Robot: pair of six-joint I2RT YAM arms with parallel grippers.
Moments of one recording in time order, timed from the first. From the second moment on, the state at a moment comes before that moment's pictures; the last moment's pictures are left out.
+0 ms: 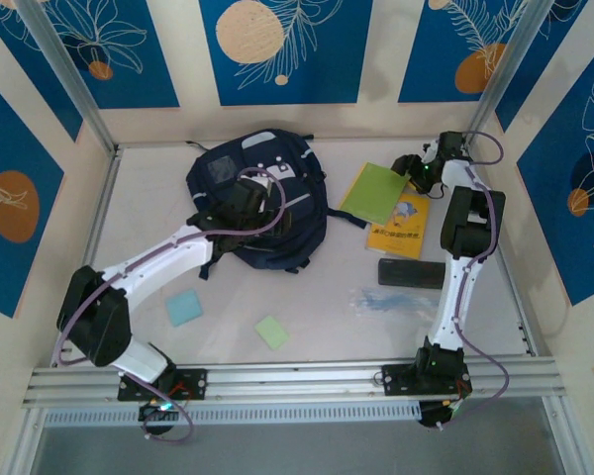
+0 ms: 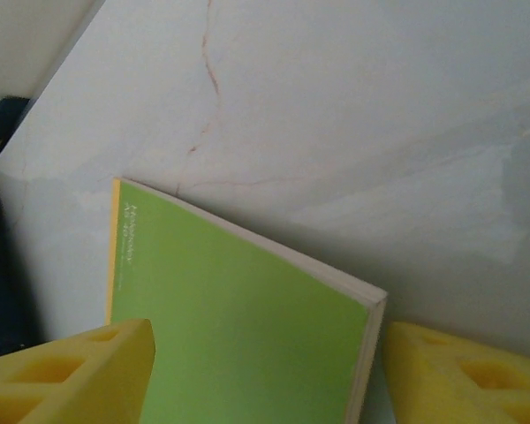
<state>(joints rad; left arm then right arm) -0.66 1.50 1.15 -0.39 -0.15 -0.43 -0.20 2.40 1.93 -0.54 -0.56 0.41</state>
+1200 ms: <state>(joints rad) -0.55 1.60 1.19 -0.08 0.24 -0.35 -0.12 1.69 1.56 -0.54 -1.03 0.41</state>
